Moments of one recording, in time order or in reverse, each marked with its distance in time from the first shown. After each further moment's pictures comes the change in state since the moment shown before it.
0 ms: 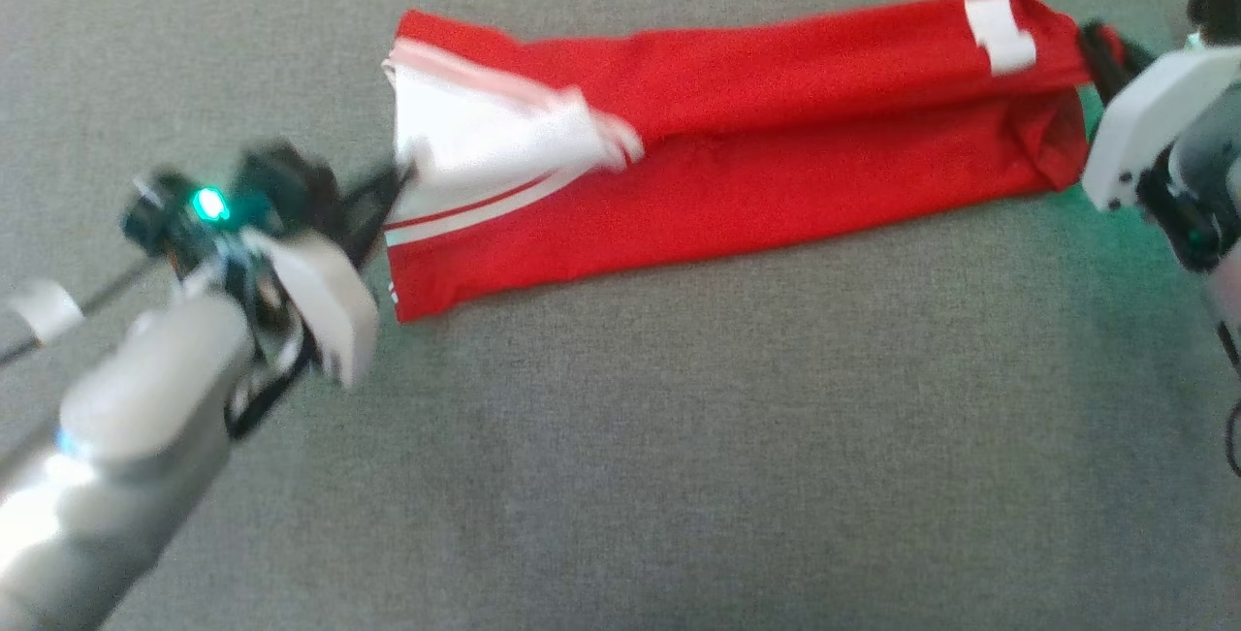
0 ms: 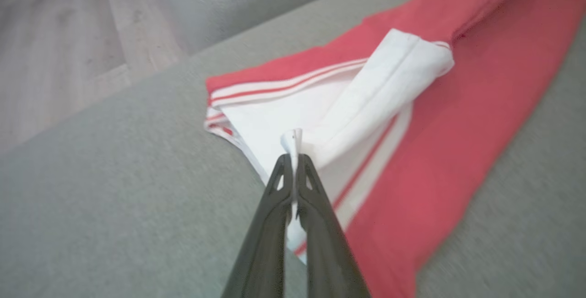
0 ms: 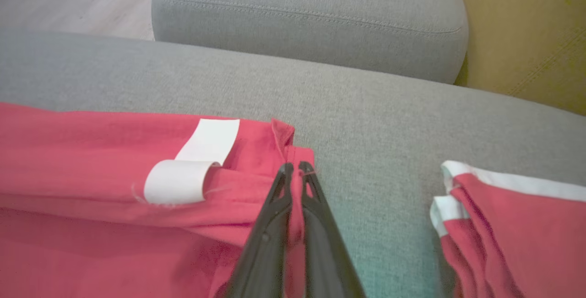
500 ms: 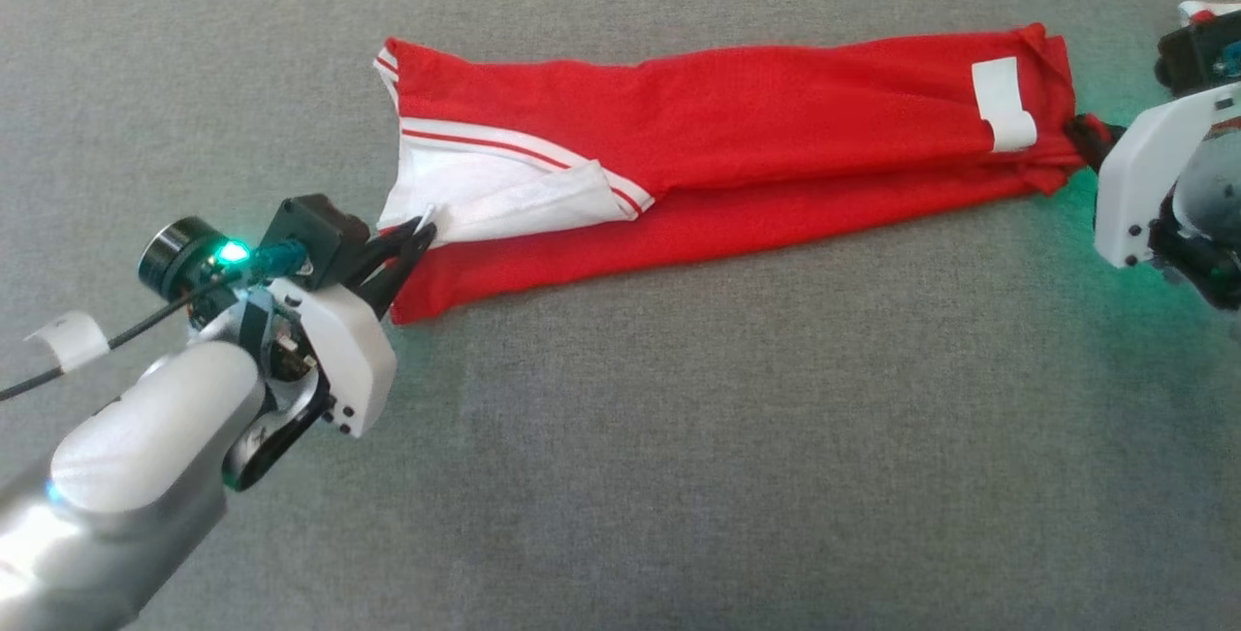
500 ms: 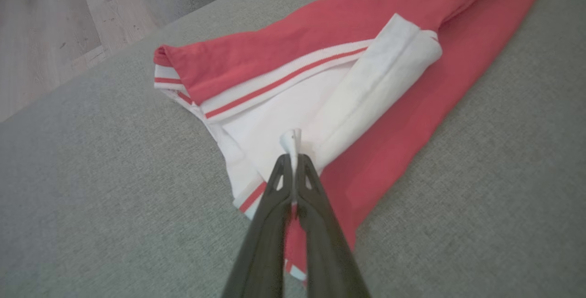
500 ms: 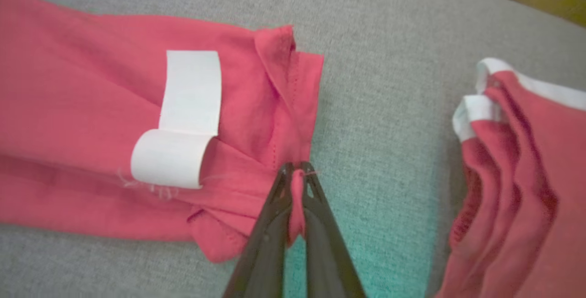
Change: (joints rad) left arm 0.079 0.094 -0.047 -0.231 -0.015 0.089 0.146; right arm 0.045 -0.120 0.197 -0.114 0.151 0.000 0.221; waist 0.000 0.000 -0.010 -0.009
